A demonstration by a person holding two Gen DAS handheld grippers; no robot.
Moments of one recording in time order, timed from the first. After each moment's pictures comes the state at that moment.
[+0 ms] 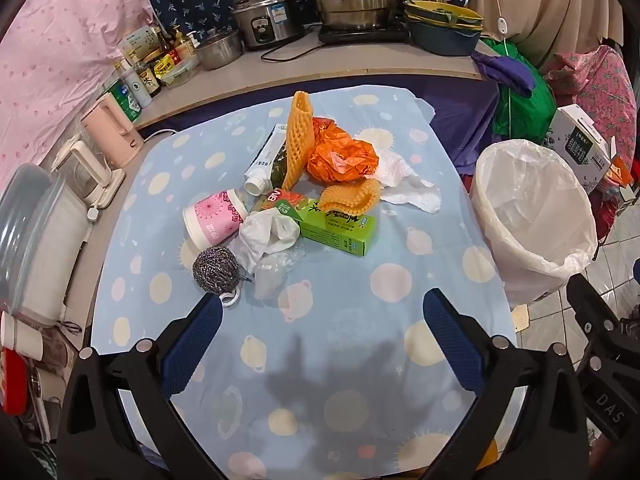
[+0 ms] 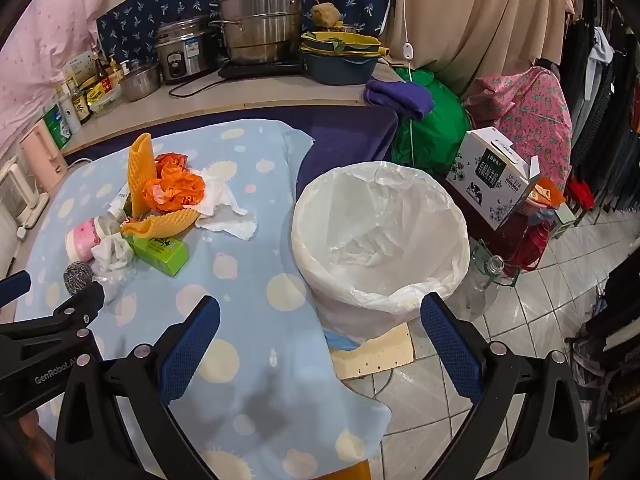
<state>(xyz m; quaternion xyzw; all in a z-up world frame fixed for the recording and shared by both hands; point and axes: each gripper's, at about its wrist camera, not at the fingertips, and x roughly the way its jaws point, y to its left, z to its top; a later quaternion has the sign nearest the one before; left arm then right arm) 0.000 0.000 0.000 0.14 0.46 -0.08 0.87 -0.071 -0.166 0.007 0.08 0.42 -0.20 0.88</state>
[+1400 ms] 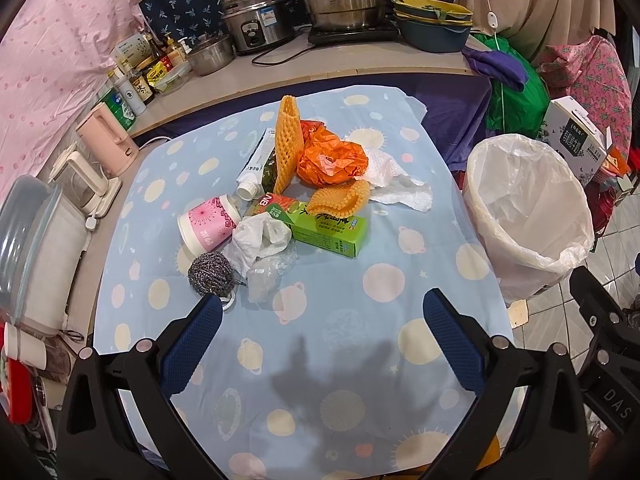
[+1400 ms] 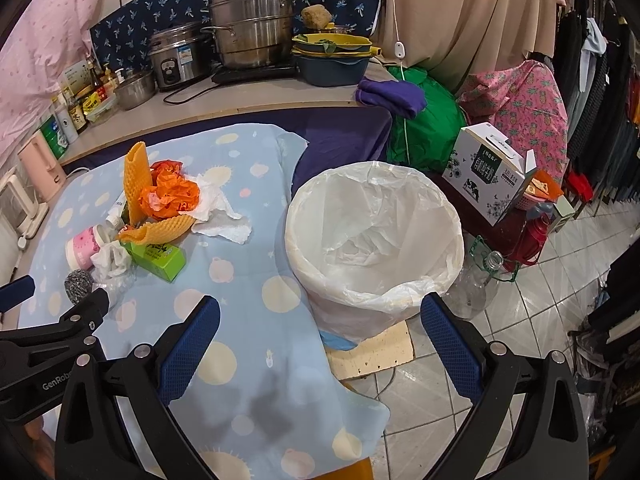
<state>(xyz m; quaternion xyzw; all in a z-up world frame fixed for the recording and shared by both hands) -0.002 -0.011 0.001 0.15 0.46 -0.08 0.87 -0.076 -0.173 0.012 0.09 0.42 -0.21 0.88</state>
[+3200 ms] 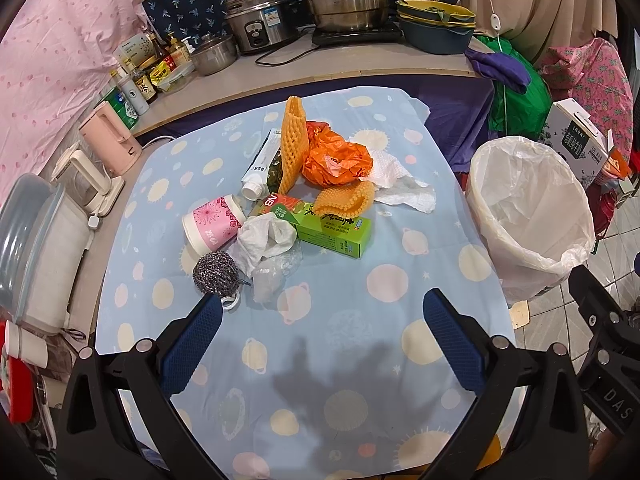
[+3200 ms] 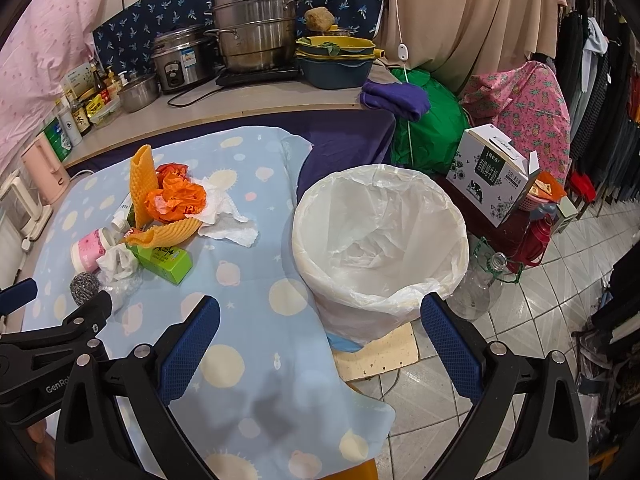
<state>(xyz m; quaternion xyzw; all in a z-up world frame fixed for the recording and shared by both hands) -0.003 -0.012 0.004 0.16 0.45 -0.09 0.87 -0.075 -0.170 0.013 0.10 0.41 -0.21 0.88</state>
